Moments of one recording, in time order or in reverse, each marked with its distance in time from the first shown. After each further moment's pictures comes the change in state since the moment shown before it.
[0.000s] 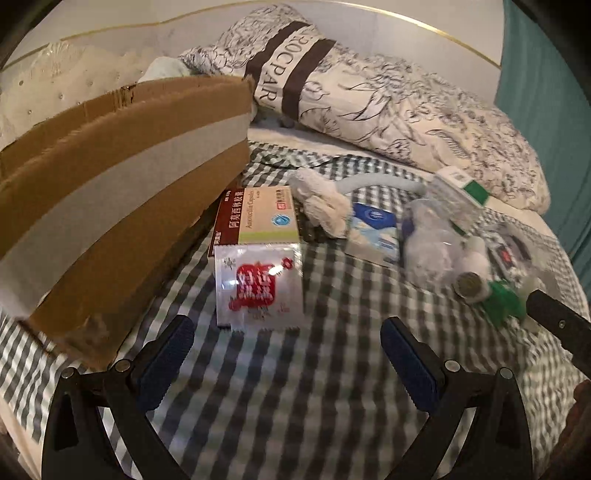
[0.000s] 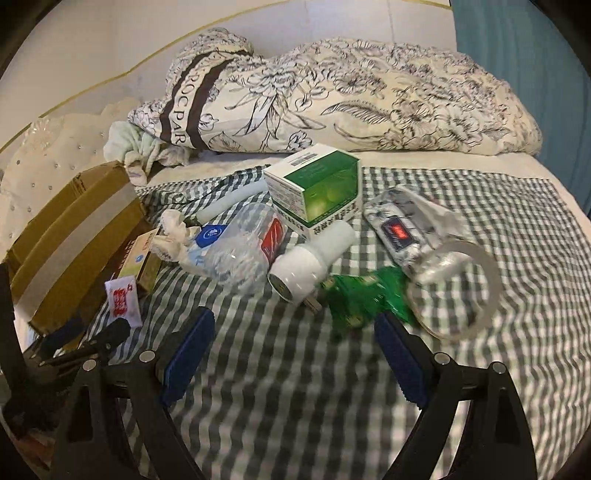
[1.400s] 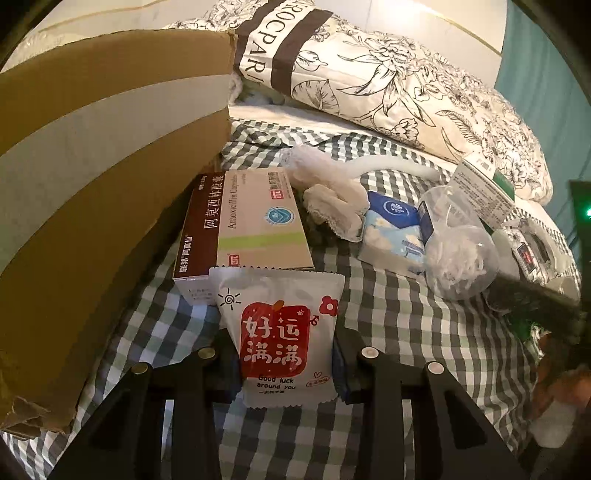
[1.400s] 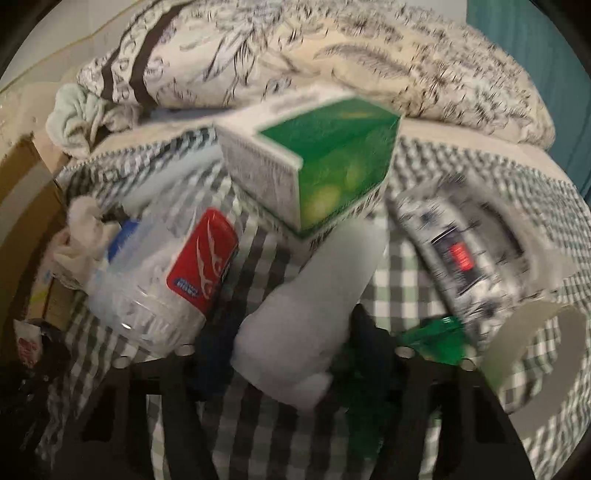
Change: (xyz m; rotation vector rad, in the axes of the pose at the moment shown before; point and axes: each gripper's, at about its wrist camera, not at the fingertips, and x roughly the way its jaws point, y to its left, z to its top) left arm 0.051 0.002 0.020 0.019 0.069 -0.074; right arm 0.122 0.009 0.030 -0.028 0.153 -0.158
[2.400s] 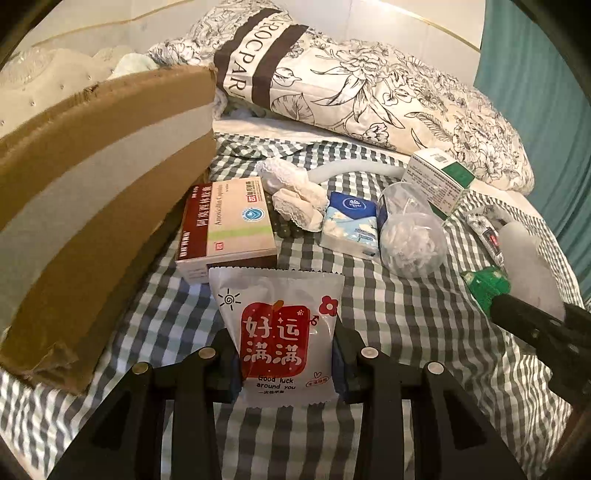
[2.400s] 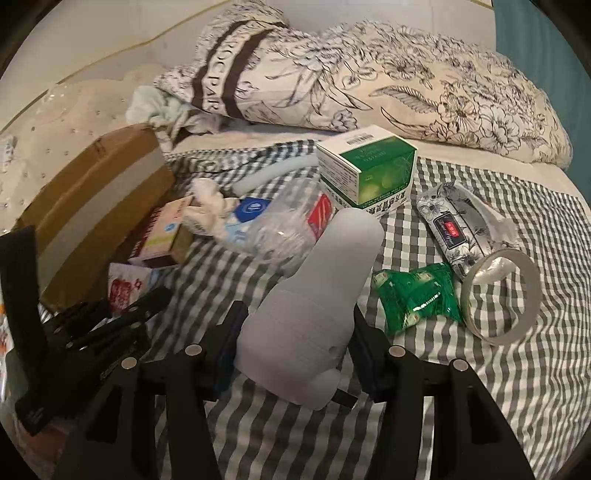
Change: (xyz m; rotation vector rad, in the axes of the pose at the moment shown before) left arm -0.049 -0.020 -0.018 0.043 -0.027 -0.014; right arm -0.118 0.013 -0.052 -0.082 -0.071 0.209
